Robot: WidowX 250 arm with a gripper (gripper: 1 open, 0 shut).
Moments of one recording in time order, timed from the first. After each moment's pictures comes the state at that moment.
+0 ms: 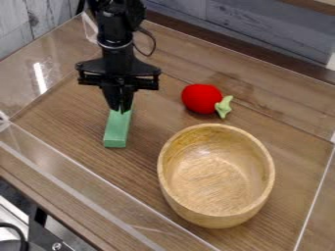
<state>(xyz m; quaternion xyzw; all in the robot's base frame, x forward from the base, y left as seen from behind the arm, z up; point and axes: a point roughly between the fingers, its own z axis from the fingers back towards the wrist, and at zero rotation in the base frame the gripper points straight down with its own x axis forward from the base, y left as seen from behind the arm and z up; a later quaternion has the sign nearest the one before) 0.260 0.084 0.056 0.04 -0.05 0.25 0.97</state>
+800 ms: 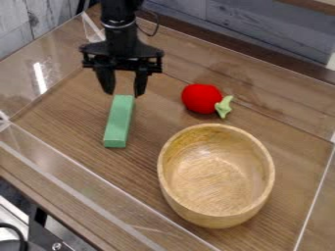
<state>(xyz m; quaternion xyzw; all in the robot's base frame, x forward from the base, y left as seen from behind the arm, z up) 0.272 0.102 0.069 0.02 -0.05 0.26 0.96</state>
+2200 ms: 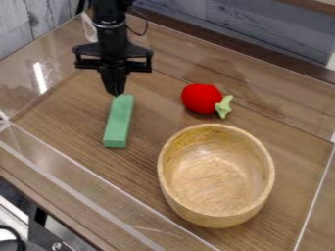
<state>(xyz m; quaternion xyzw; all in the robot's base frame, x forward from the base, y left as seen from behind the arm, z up) 0.275 0.121 0.057 0.02 -0.03 0.28 0.96</state>
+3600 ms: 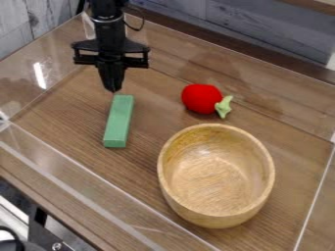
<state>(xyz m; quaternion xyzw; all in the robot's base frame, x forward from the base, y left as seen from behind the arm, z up) 0.282 0.130 0.056 0.01 -0.01 0.27 0.96</state>
